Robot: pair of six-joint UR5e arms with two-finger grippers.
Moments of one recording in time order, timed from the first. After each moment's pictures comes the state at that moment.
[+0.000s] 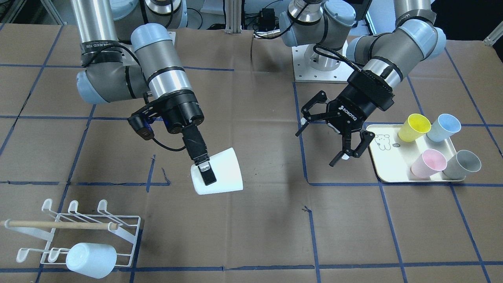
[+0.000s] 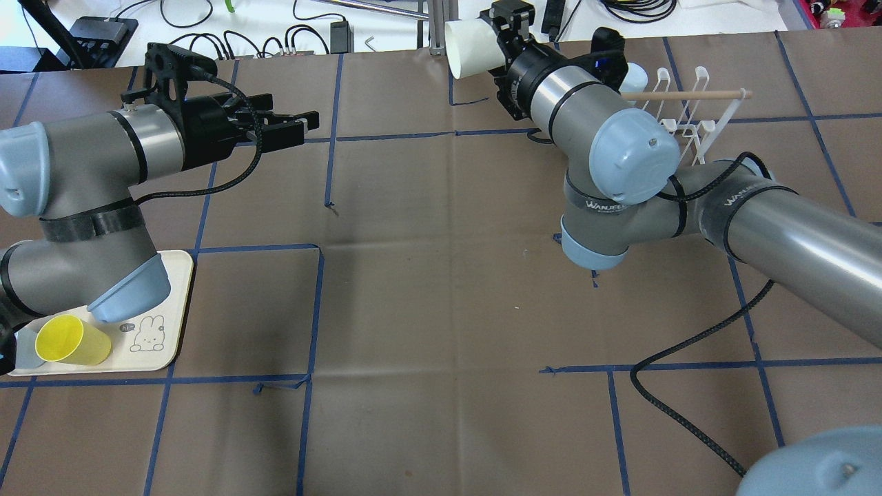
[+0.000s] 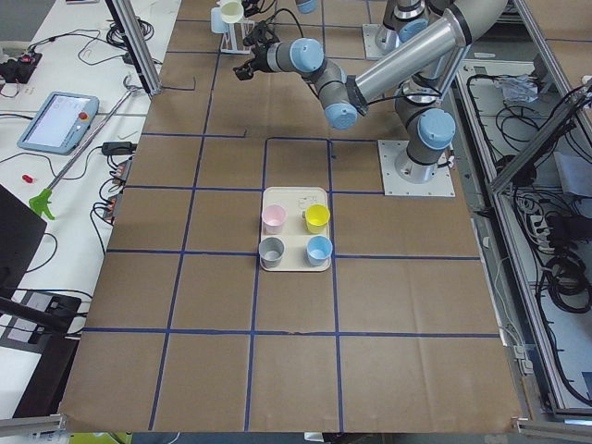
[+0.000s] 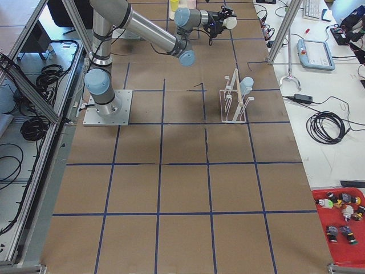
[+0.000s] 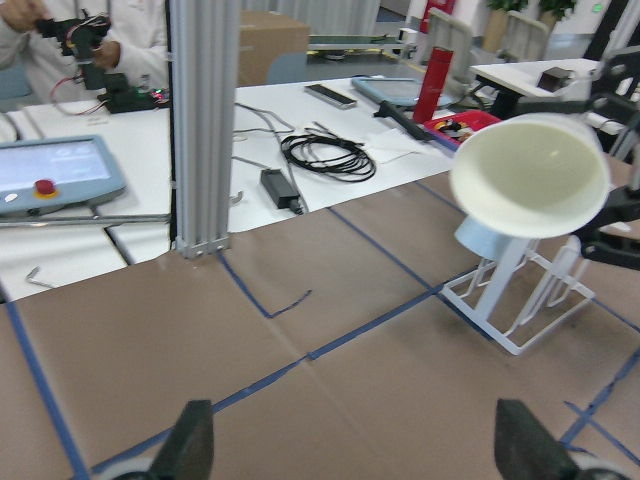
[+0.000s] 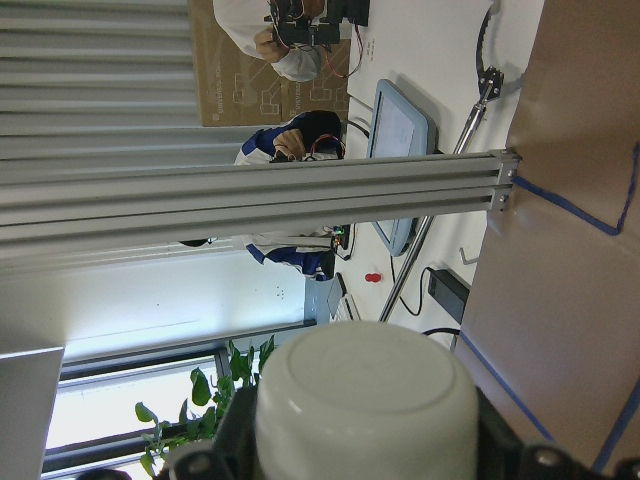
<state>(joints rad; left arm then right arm) -1.32 -1.64 -2.11 -0.22 0.87 0.37 1.70 -1.22 1.91 -3.53 -1.35 1.53</state>
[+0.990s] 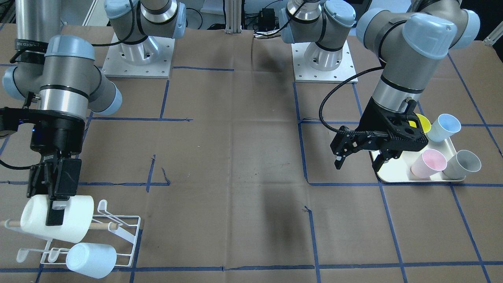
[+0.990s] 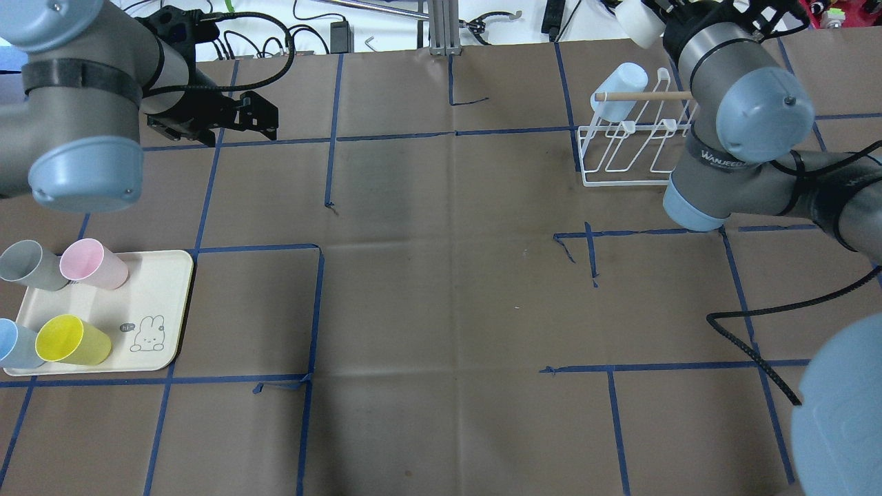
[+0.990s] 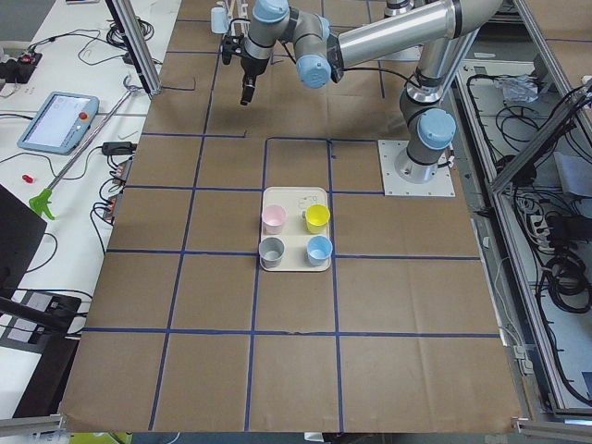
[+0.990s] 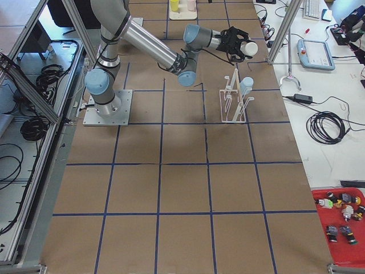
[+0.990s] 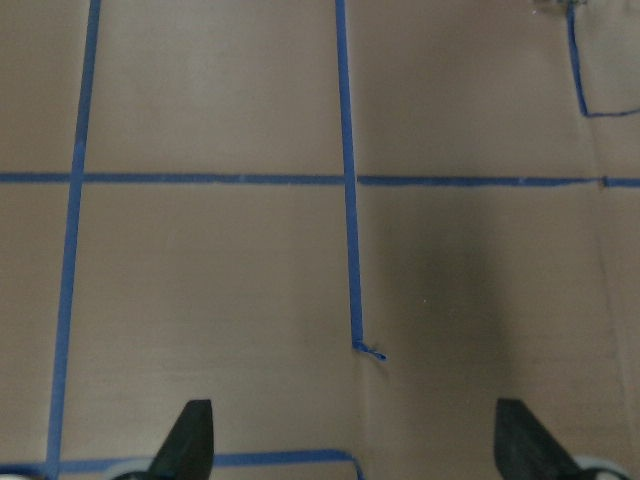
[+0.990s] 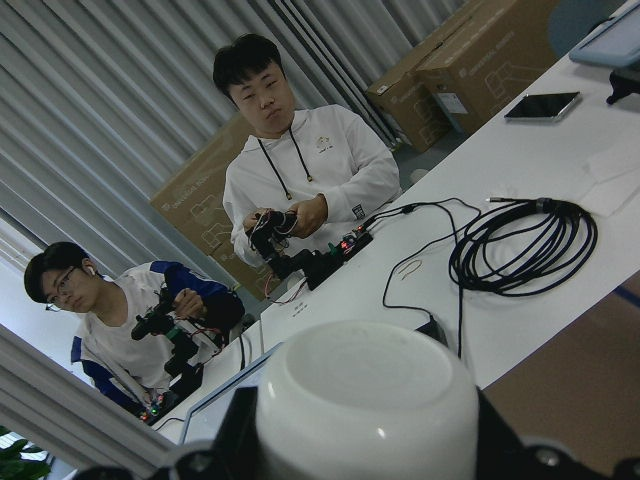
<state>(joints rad) -1.46 -1.67 -1.71 -1.10 1.48 0.06 1.42 -1.21 1.89 -3.54 -1.45 0.51</state>
